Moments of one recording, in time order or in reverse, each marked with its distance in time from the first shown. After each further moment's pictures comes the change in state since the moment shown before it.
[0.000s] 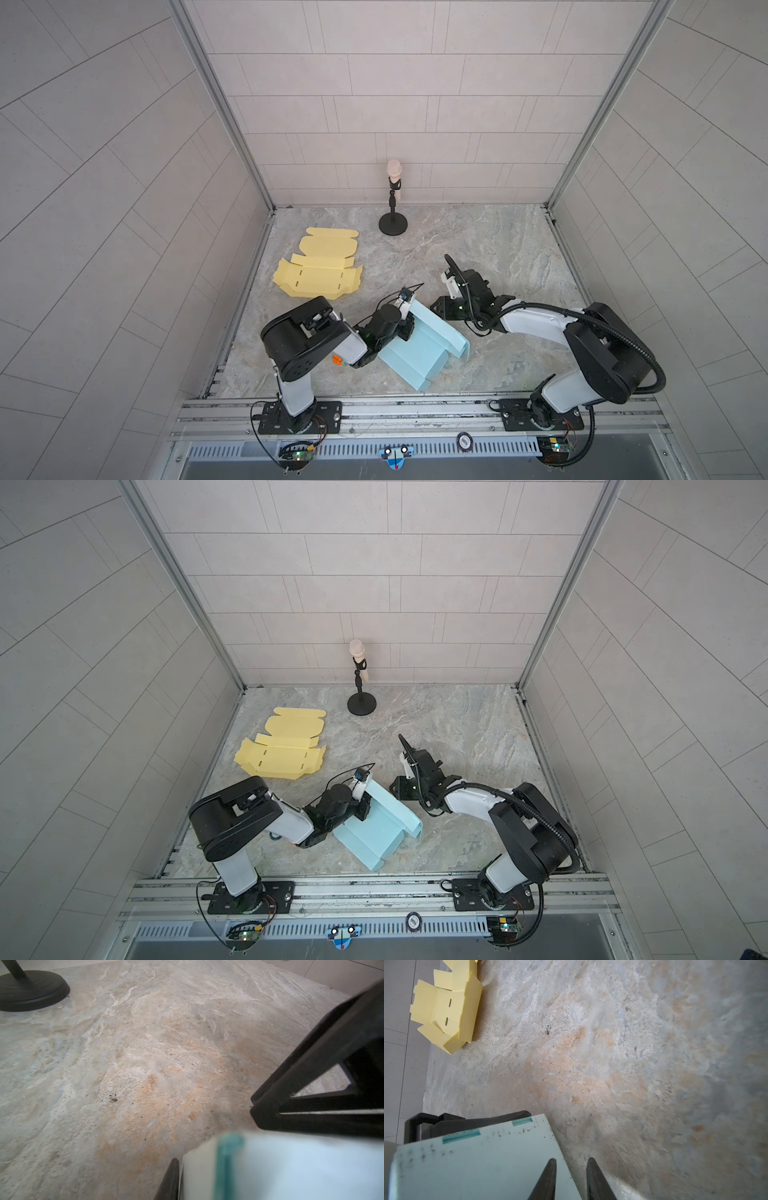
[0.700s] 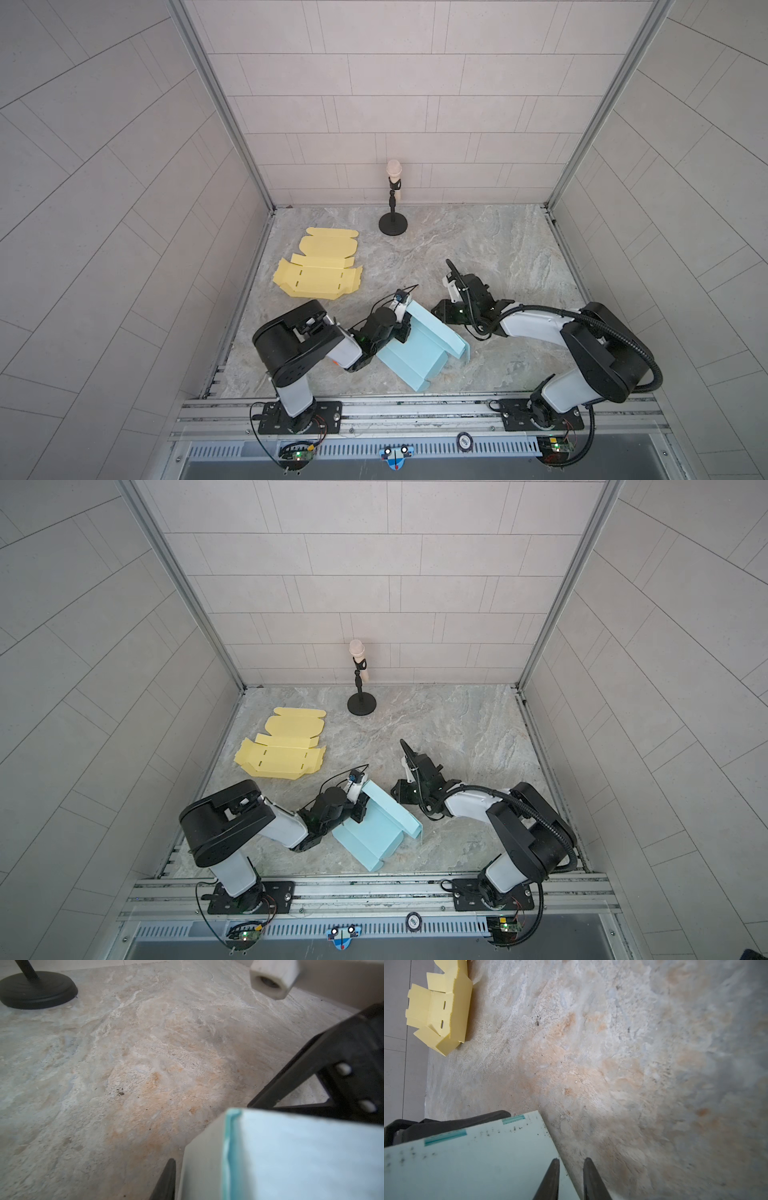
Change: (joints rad) left arm 0.003 -0.059 -0.054 0.026 0.003 -0.027; right arm 0.013 0.004 -0.044 0.049 0.004 0.055
